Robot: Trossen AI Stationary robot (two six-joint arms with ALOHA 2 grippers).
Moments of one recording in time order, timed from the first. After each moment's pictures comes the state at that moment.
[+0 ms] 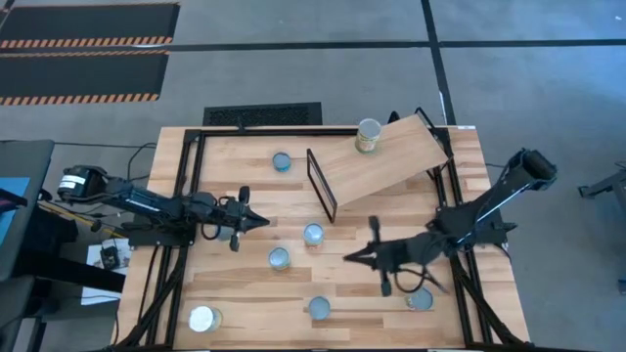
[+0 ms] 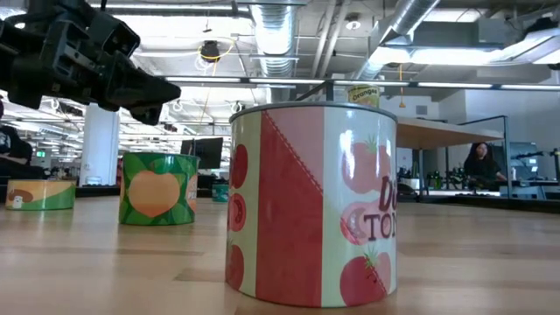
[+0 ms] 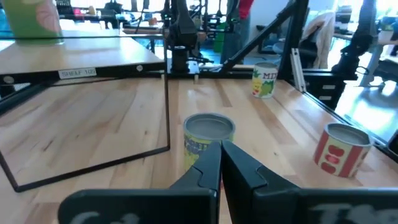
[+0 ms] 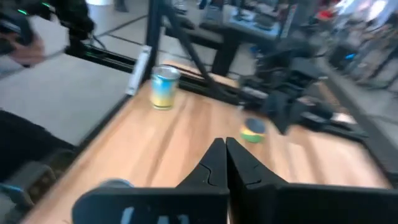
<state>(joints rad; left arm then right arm) -0.04 1.03 0.04 0.89 0.07 -0.05 0.56 1.31 0.89 0.16 0.44 -0.09</state>
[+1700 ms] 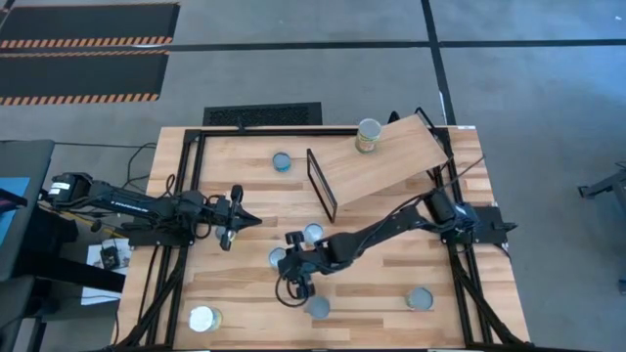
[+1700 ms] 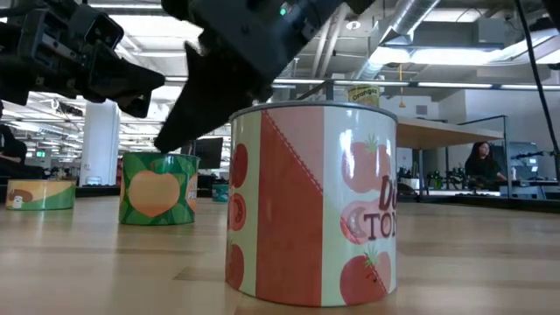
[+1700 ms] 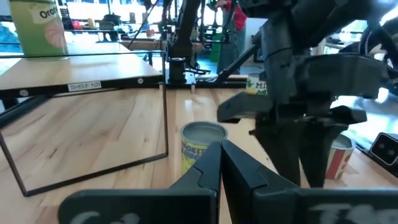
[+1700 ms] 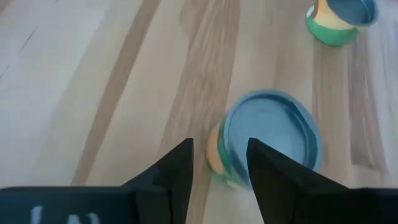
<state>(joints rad) -0.04 0.77 0.01 0.70 0.08 -0.04 0.31 2.22 1.68 -0.29 0.19 -0.04</state>
